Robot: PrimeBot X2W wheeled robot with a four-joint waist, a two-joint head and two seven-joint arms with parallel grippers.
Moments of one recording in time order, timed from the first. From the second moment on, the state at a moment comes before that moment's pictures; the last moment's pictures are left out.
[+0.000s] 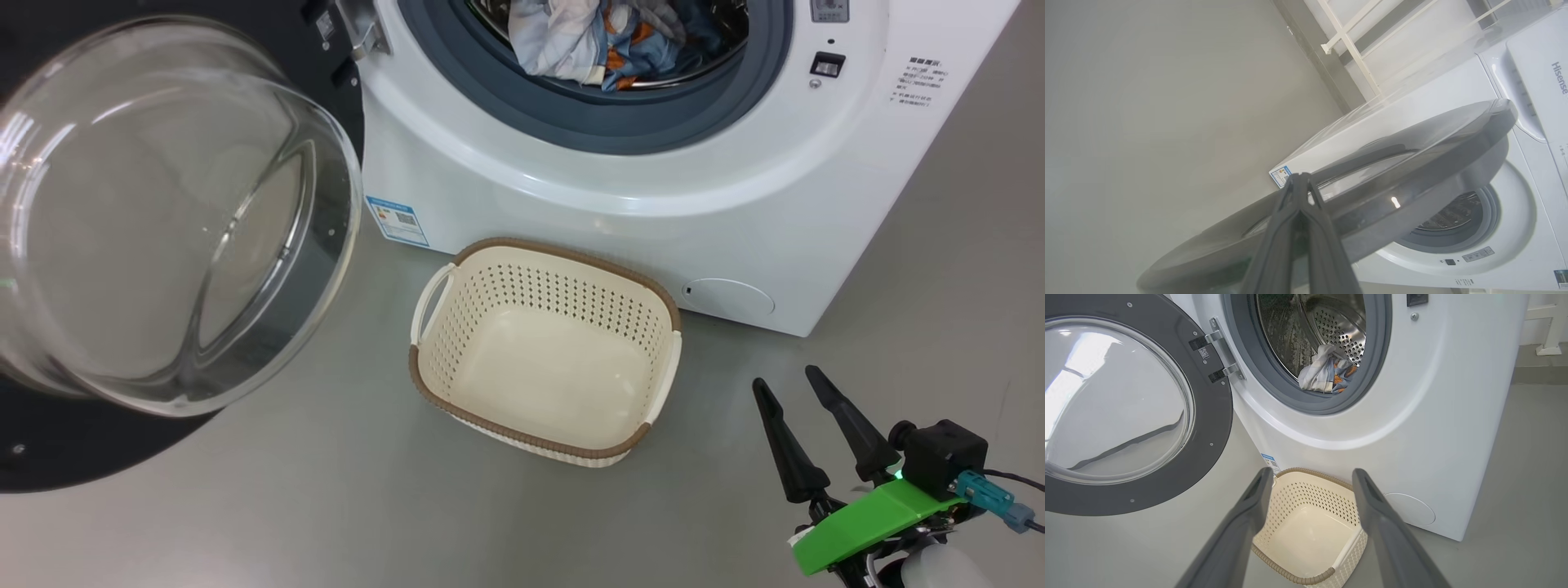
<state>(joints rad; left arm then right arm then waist) -0.63 0.78 0.16 0.66 -1.45 -0.13 0.76 -0.14 -0.23 0.19 0.24 0.44 0.13 -0.26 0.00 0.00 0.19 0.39</state>
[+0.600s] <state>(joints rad) -0.61 0.78 0.15 0.56 -1.55 -0.13 0.94 -0.10 -0.21 0.18 0.24 0.44 0.13 -0.26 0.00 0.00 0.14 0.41</state>
